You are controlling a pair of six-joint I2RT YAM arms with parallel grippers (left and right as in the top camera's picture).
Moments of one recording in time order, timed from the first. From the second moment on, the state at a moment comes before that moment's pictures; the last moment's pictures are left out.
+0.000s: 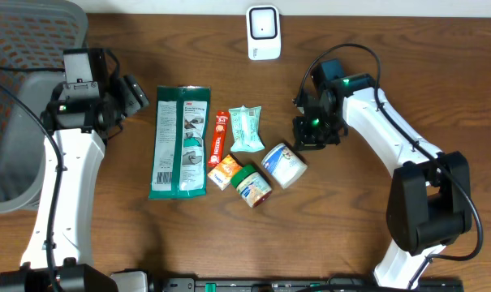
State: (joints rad) left arm 0.09 1.47 1.30 -0.78 -0.06 -0.43; right arm 0.30 1.92 1.44 -1.06 -0.40 0.15
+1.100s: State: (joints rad) left arm 0.09 1.47 1.30 -0.78 -0.06 -0.43; right arm 0.41 1.92 1.47 -1.16 -0.38 0.03
